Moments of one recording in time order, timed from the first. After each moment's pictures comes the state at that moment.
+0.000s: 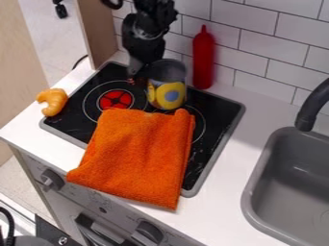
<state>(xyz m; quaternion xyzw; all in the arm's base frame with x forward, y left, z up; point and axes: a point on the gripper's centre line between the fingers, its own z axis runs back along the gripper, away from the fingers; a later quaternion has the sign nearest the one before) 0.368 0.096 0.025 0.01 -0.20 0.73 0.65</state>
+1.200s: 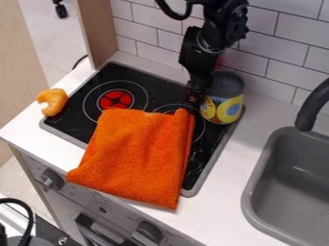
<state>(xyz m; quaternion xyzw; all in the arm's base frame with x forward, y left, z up) 0.368 0.004 0.023 -0.01 -0.18 0.77 0.61</state>
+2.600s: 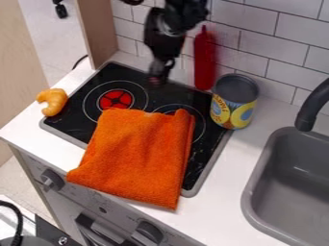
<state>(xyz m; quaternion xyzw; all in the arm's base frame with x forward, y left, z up) 0.361 0.074 0.044 0.00 -0.25 0.74 0.63</state>
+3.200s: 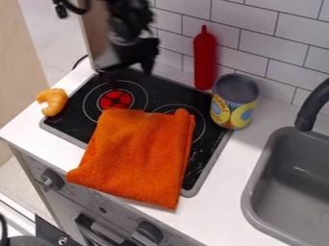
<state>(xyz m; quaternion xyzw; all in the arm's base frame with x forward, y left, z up) 0.323 0.138 0.037 0.05 -0.21 0.46 0.86</state>
